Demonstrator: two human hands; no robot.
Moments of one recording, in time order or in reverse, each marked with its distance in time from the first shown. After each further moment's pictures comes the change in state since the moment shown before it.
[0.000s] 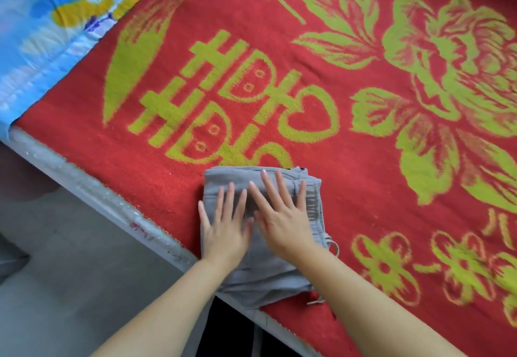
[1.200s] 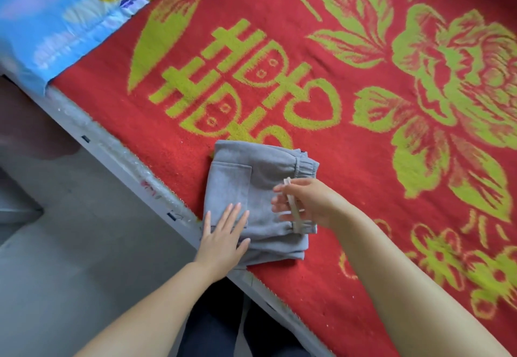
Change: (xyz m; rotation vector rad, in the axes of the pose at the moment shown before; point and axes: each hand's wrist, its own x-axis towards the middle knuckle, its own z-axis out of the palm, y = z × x) left_hand -0.085 0.019 0.015 -0.131 -0.226 0.005; right_hand -0.021 0.024 -0.103 1.402 -0.648 0.711
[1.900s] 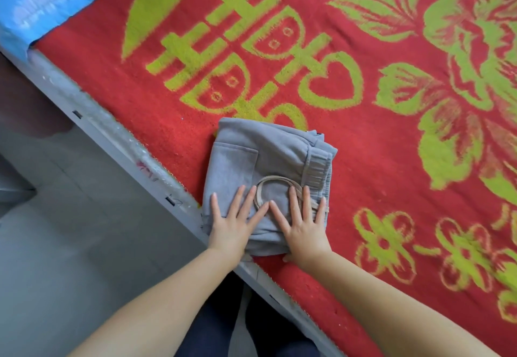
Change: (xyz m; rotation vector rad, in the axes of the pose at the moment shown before) left_hand 0.021 -0.001 0.034 0.505 -0.107 -0.027; right_hand 0.069 0.149 0.016 -1.856 0.307 -0.264
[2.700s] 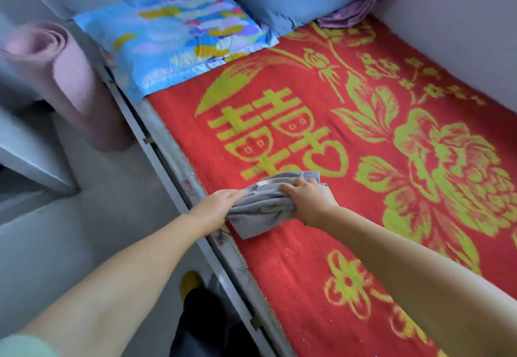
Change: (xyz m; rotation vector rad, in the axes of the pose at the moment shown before) left_hand -0.079 -0.088 -0.119 -0.693 0.155 0.020; right_hand -0.059 0.043 -0.210 -0.021 0.160 -0.169
